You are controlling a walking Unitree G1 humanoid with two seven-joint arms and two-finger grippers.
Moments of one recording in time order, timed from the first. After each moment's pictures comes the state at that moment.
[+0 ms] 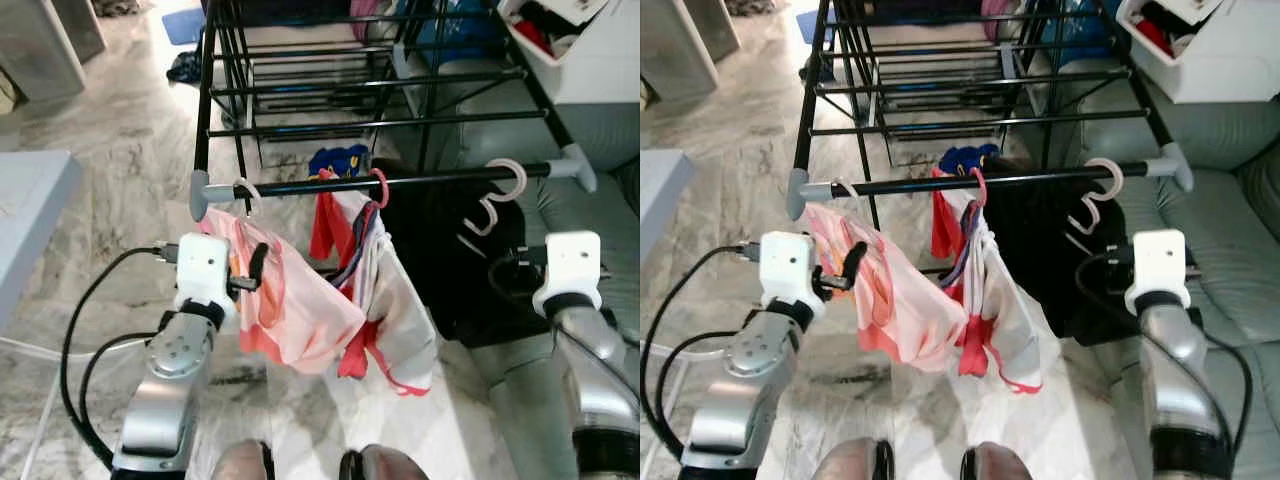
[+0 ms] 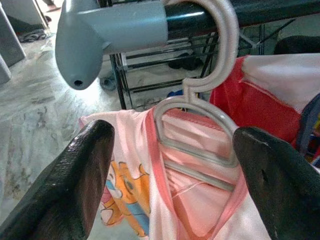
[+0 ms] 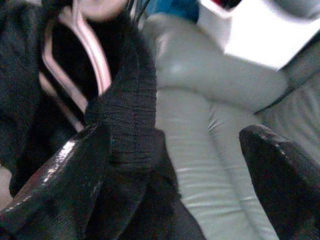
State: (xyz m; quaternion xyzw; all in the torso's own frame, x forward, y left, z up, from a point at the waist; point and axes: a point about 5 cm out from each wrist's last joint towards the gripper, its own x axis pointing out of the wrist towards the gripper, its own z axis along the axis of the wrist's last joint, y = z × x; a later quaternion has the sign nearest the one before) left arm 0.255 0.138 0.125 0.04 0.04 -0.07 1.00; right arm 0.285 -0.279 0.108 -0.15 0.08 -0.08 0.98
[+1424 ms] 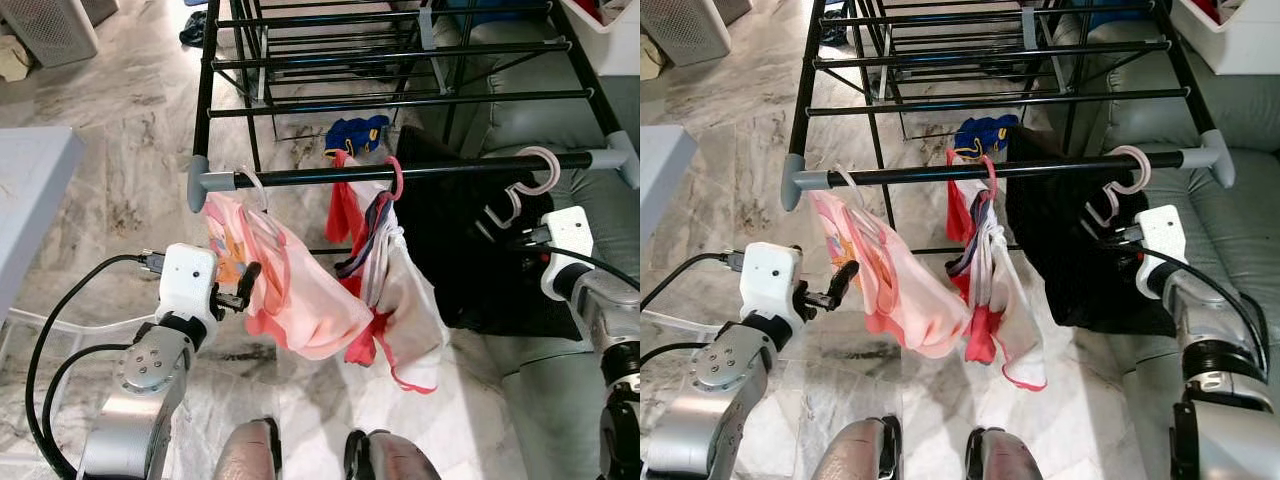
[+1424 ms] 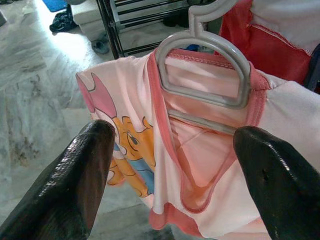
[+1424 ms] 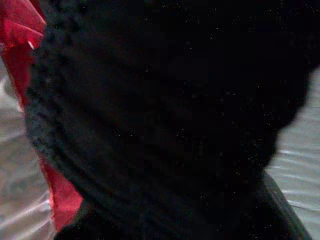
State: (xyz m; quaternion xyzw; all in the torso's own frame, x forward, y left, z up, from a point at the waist) left arm 0.235 0.151 0.130 0.06 0.09 -0.11 0.99; right arm 0.321 -0.310 0.108 -0.09 0.19 0.10 0.97
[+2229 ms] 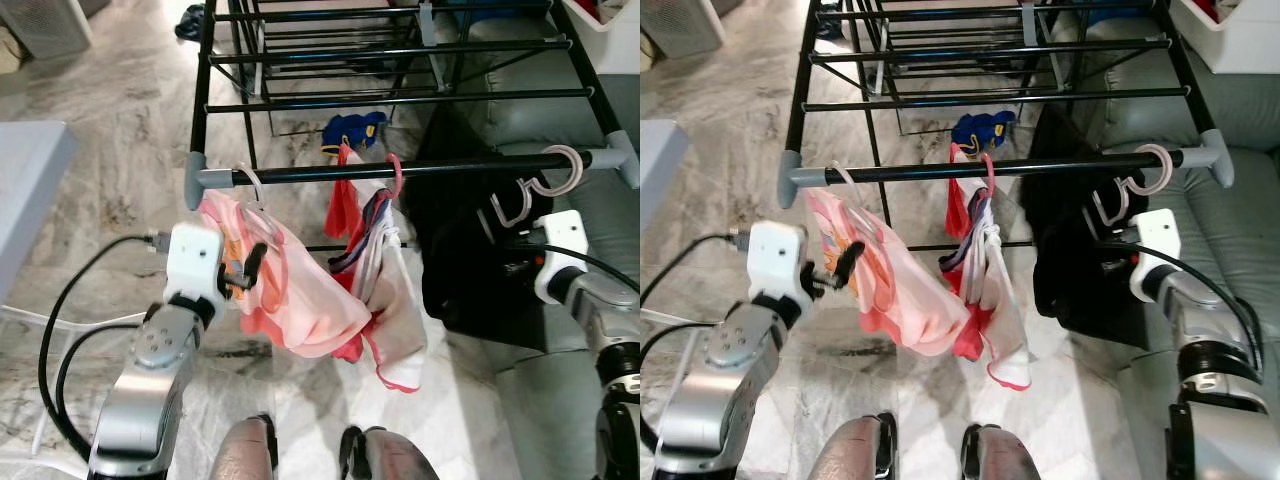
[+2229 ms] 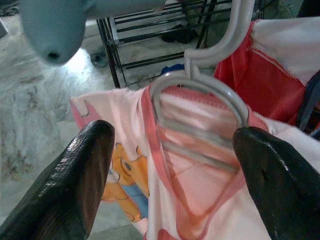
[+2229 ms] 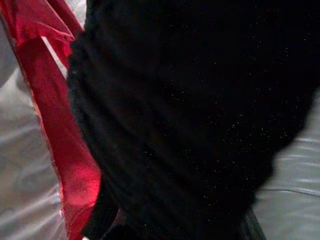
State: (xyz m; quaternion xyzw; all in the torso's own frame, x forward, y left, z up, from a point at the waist) left arm 0.253 0.143 0.146 0.06 0.05 -0.11 0.99; right arm 0.322 -0.301 0.103 -0.06 0.20 0.11 0.97
